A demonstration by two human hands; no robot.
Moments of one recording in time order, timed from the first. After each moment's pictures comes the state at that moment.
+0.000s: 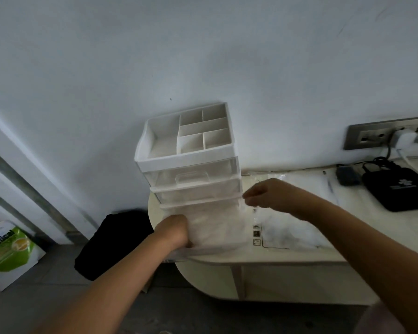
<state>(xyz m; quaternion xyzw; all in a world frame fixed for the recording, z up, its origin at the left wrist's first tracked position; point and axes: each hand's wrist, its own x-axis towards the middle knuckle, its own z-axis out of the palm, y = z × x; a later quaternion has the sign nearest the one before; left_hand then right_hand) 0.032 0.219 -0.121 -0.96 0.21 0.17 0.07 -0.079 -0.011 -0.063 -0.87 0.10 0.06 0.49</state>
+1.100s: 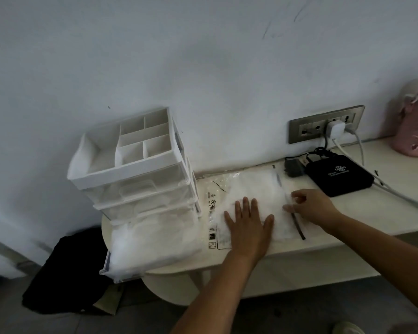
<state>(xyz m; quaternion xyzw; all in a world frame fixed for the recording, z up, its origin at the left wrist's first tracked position) -0.091 0.007 -0.182 -0.92 0.35 0.10 -0.16 -0.160 -0.140 -0.148 -0.83 0.38 -0.09 0.39</state>
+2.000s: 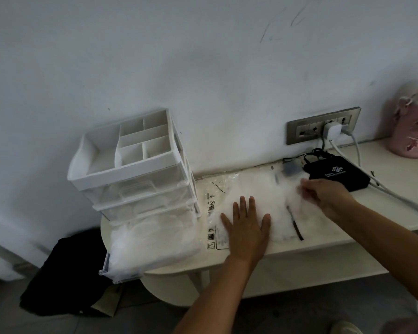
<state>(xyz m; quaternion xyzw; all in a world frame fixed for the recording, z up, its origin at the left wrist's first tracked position) -0.095 0.011 -0.183 -0.91 0.35 0.08 -0.20 -0.161 -0.167 -0.128 -0.48 0.42 -0.22 0.74</state>
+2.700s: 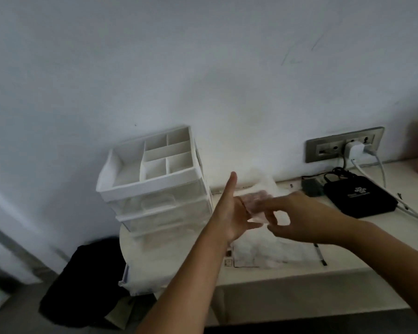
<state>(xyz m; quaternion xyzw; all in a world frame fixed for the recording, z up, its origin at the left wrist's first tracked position) -0.039 0.038 -0.075 -0.56 0.08 0.45 -0.69 -0.161 -0.082 -0.050 -0.98 -0.02 -0.07 0.19</state>
